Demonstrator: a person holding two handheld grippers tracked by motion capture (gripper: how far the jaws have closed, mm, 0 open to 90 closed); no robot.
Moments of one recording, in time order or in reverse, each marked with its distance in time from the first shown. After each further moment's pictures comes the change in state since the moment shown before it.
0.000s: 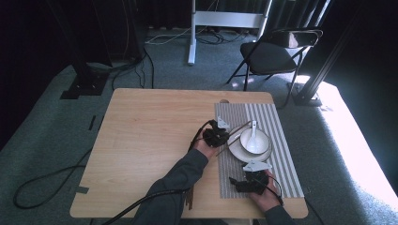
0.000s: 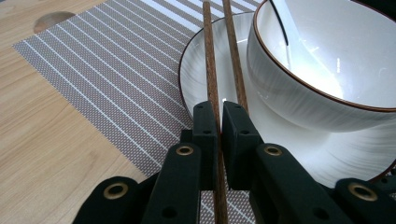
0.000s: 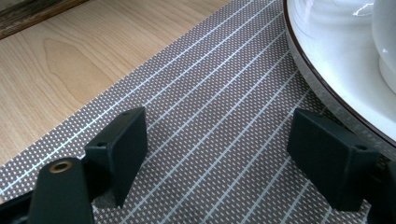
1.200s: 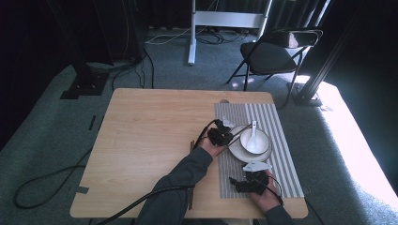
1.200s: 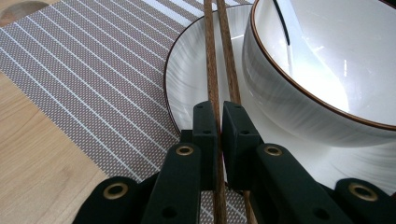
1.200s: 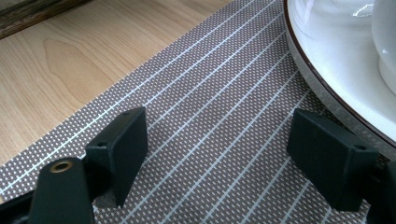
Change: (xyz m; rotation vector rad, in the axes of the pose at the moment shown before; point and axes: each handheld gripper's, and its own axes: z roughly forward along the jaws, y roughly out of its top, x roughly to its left) left arm -0.002 0.008 0.021 0.044 -0.032 -0.004; right arm 0.000 0.000 0.000 -0.001 0.000 -0.002
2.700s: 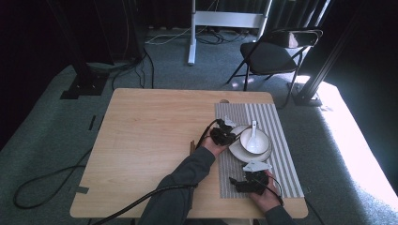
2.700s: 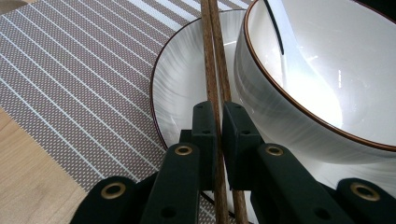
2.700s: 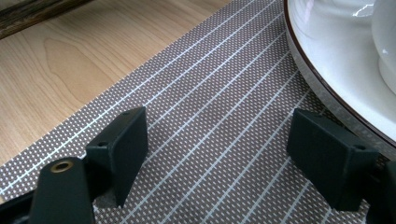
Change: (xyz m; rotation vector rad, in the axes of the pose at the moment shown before) left arm 0.000 0.003 0.009 -0.009 -0.042 -0.020; right arm 0.000 0.000 0.000 0.000 0.000 0.000
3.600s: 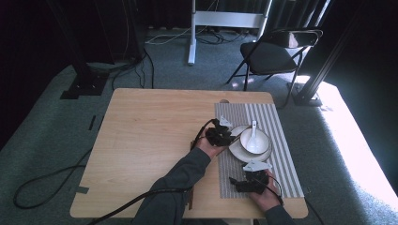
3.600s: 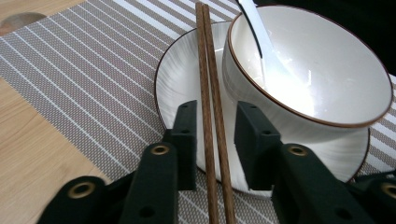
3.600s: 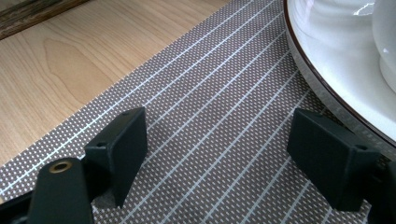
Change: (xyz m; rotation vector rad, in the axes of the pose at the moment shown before) left arm -0.004 -0.005 -0.032 -0.039 -0.007 -0.003; right arm -0.001 0.000 0.000 0.002 0.003 0.002
